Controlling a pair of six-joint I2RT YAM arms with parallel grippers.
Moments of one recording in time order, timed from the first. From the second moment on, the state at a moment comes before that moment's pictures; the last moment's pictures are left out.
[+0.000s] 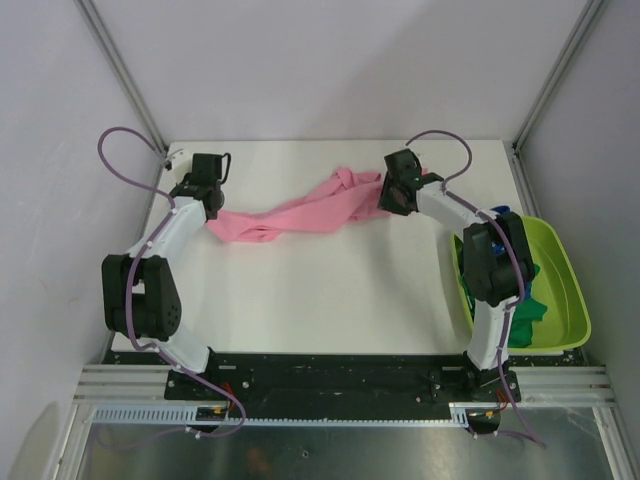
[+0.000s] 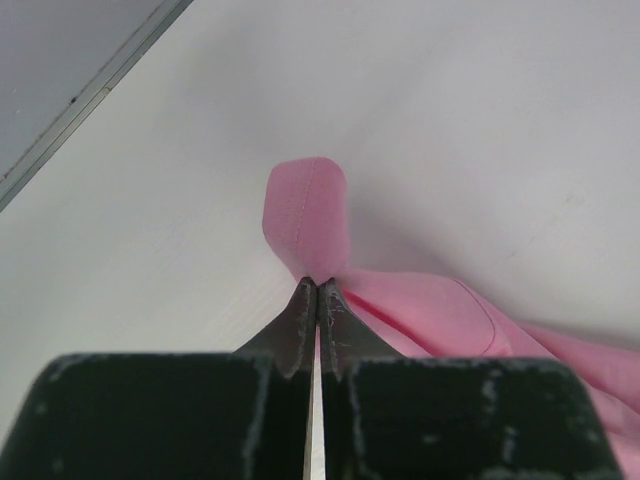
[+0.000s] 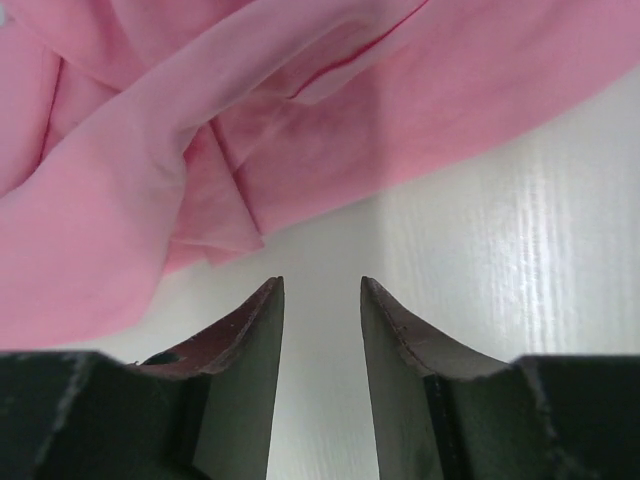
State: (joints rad) left arm -0.08 1.62 1.25 -0.49 -0.62 -0.59; right arm 0.38 1.94 1.52 -0.48 0.19 0.56
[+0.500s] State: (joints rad) left arm -0.08 1.62 1.25 -0.49 -0.62 -0.59; right arm 0.38 2.02 1.47 -0.25 0.05 0.59
